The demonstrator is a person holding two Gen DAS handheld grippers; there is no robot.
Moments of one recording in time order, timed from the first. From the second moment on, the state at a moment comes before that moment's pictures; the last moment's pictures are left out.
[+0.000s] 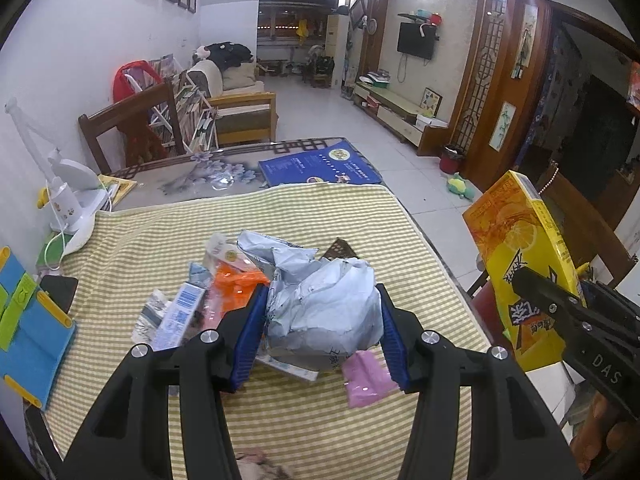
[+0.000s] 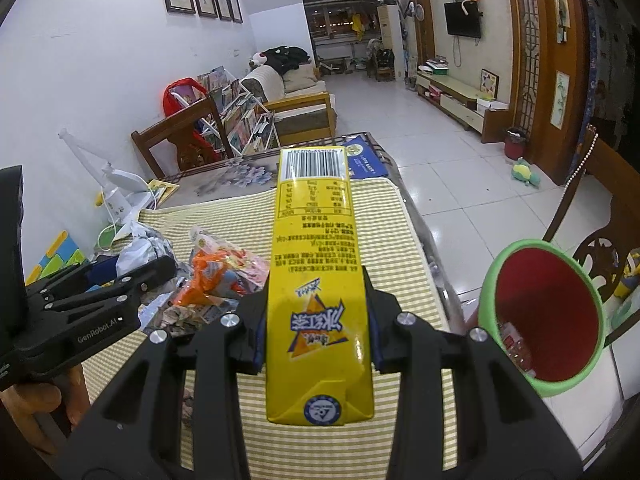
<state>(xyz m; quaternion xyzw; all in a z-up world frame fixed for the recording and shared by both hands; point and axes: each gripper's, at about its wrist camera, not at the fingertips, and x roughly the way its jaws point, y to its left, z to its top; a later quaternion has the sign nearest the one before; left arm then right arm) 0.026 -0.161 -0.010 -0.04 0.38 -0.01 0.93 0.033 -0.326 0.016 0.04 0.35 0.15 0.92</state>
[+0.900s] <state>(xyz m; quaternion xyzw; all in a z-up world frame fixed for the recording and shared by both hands) 0.057 -0.309 -0.009 -0.01 0.38 -0.03 0.92 0.055 -0.458 0.006 0.08 0.35 0.14 0.92</state>
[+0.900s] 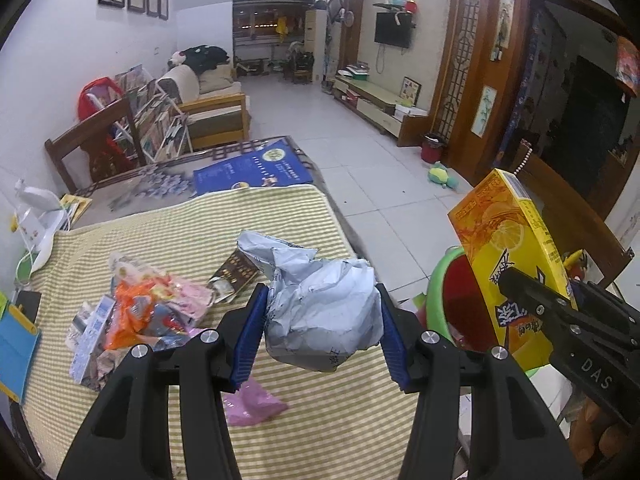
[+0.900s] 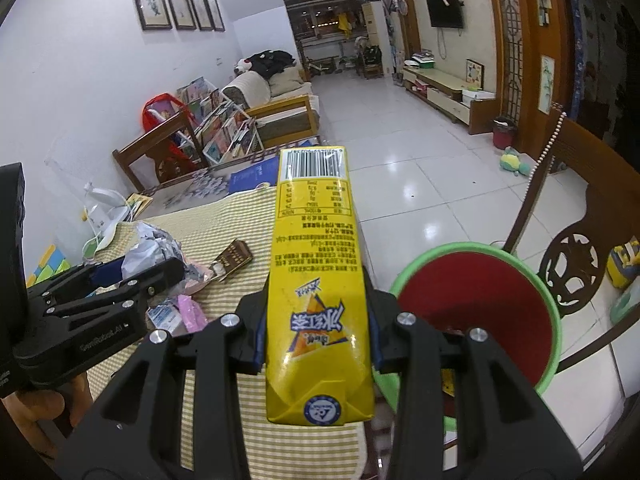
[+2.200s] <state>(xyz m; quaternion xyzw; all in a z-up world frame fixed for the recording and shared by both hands) 0.124 -0.475 -0.053 0.00 0.45 -0.21 0.87 0.075 -0.618 -0.040 0.14 0.38 -0.02 0.91</state>
